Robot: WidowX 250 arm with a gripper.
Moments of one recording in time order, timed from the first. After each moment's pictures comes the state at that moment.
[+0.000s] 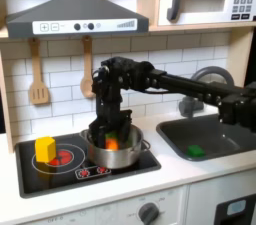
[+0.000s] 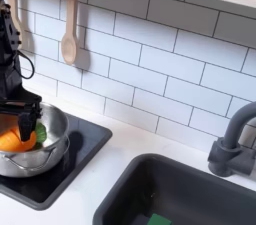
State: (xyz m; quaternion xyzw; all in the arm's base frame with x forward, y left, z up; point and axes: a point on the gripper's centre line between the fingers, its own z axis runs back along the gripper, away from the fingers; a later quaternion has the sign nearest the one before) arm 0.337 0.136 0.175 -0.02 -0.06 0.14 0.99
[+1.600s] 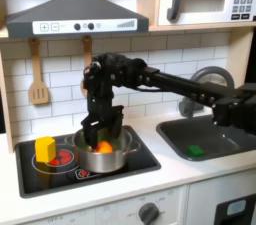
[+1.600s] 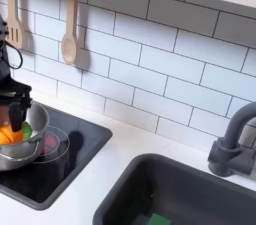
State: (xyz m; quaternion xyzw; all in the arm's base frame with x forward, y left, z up) arm 0.344 0.150 0.184 -0.03 -0.07 0.17 0.98
